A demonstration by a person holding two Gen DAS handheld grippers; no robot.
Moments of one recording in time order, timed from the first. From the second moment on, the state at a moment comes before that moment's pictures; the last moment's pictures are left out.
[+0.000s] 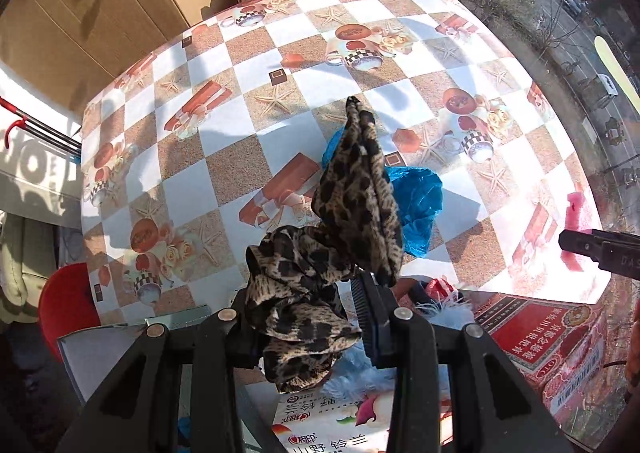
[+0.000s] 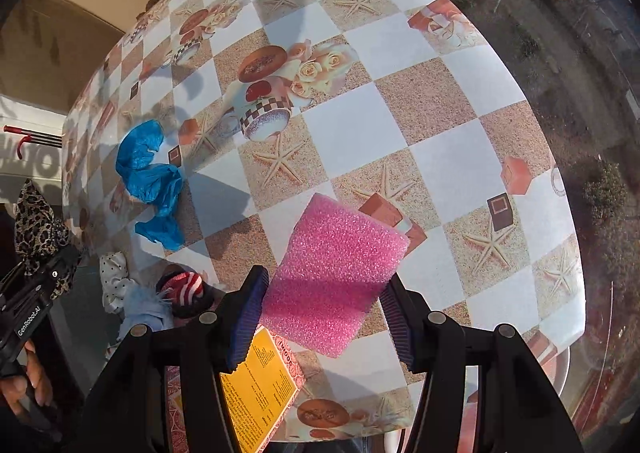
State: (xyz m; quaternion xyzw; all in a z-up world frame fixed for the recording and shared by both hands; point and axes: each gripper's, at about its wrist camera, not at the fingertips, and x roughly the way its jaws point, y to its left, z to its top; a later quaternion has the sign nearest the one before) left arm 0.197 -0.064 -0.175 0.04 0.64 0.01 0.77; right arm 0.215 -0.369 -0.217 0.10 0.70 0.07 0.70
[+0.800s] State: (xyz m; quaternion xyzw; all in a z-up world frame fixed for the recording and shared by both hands) left arm 0.048 -0.084 -0.131 0.06 0.63 -0.09 0.77; right arm 0.046 -0.345 -0.182 0.14 0.70 0.04 0.70
